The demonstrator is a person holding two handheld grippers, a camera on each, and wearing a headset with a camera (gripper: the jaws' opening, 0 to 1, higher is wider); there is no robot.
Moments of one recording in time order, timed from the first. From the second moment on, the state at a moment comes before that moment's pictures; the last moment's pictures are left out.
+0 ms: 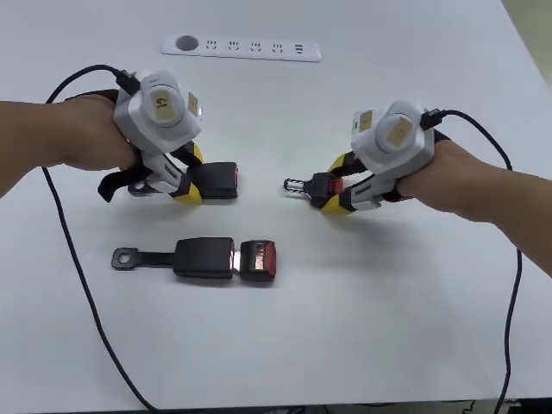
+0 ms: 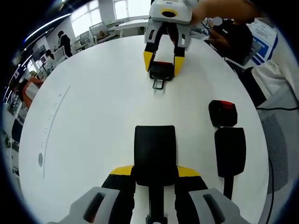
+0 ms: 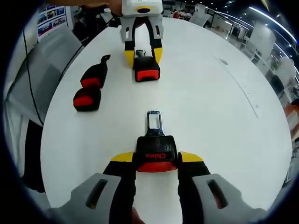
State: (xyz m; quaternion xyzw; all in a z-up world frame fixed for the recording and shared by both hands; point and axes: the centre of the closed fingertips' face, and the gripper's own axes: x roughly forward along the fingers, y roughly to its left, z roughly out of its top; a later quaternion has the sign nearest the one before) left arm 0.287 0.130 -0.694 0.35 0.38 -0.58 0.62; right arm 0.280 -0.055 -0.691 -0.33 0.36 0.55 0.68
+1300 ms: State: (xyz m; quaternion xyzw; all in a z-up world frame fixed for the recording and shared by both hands) left arm 0.233 0.145 -0.622 0.32 0.33 -0.52 0.72; right arm 0.229 -0.053 -0.635 -0.29 0.33 0.47 0.76
